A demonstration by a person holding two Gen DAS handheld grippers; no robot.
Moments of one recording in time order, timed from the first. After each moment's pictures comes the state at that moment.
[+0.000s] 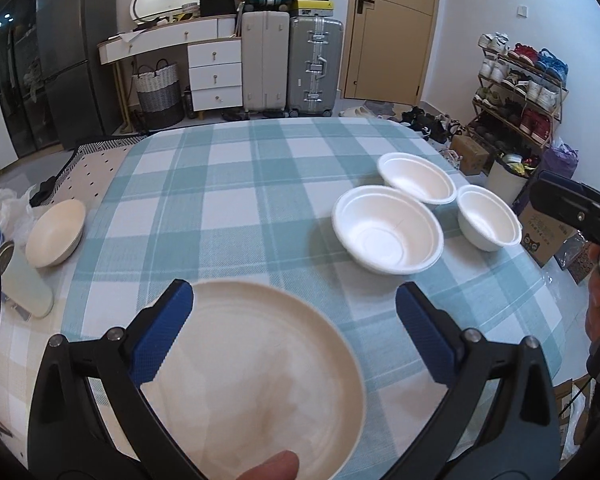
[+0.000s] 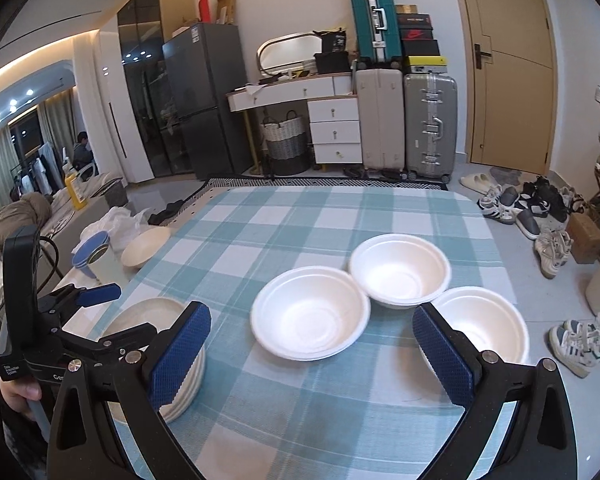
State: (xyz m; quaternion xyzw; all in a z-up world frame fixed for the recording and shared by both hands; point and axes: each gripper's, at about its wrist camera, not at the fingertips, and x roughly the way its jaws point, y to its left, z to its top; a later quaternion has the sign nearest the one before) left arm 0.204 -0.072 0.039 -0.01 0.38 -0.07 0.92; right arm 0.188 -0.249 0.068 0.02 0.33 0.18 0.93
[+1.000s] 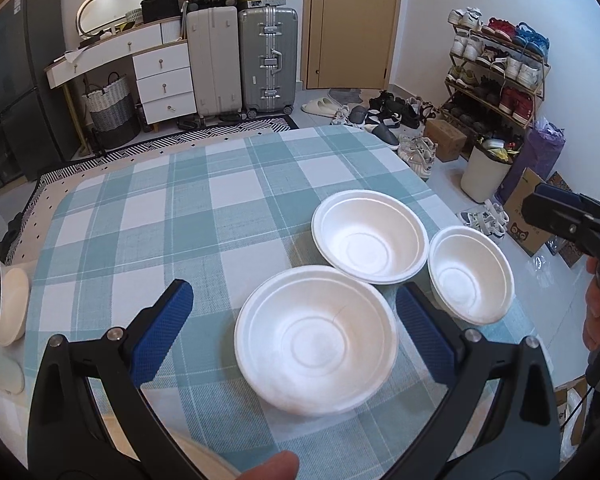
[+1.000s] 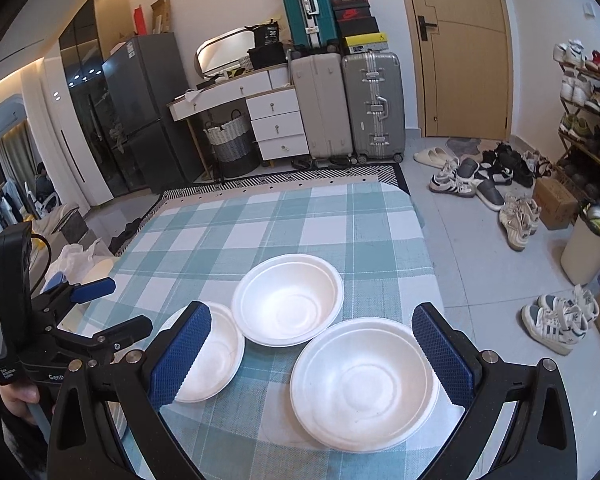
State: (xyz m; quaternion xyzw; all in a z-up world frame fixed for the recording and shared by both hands) left arm 0.346 -0.189 0.053 0.03 0.40 -0.13 0.91; right arm 0.278 -0.363 0.065 0.07 0.37 0.10 0.92
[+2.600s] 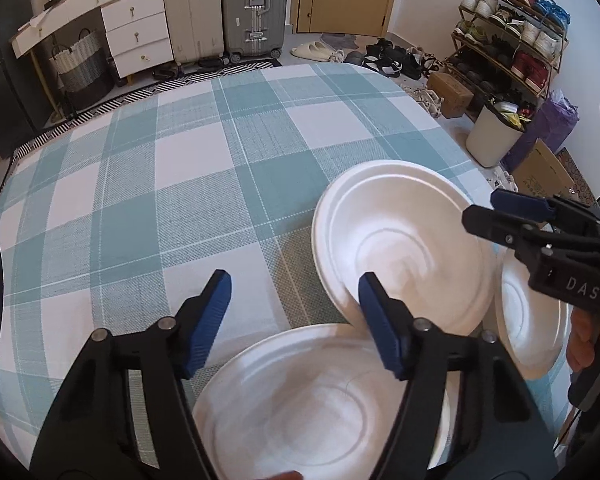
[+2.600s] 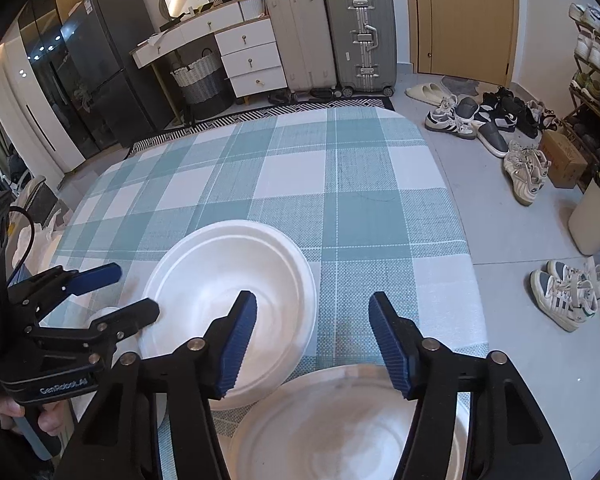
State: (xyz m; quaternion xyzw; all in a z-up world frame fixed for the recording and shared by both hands) left arm 0.473 -0.222 -0.045 0.03 0.50 -0.15 0.86; right arm 0.408 -0.350 -0.048 0.06 0.49 0.08 0.87
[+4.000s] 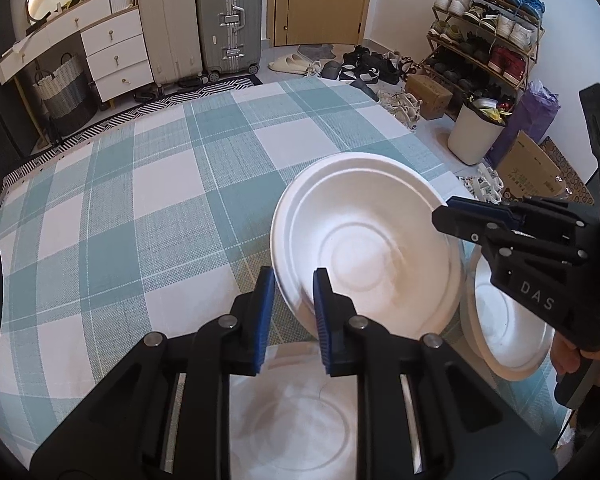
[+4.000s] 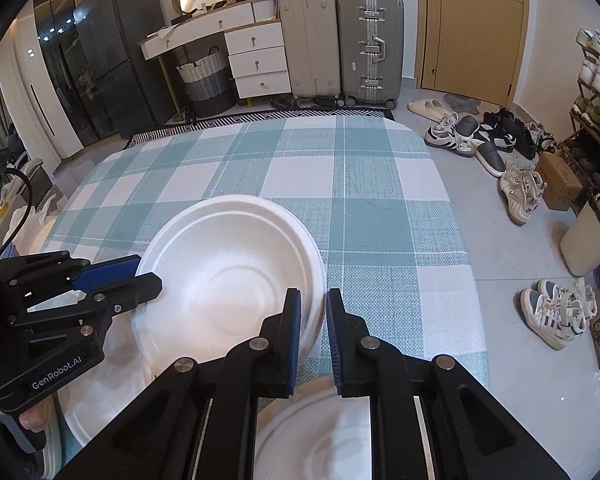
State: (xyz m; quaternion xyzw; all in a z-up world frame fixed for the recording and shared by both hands) left arm 0.463 -0.237 -0.030 0.05 0.46 -0.18 0.87; right arm 0.400 -0.335 -0.044 0.01 0.47 0.08 0.88
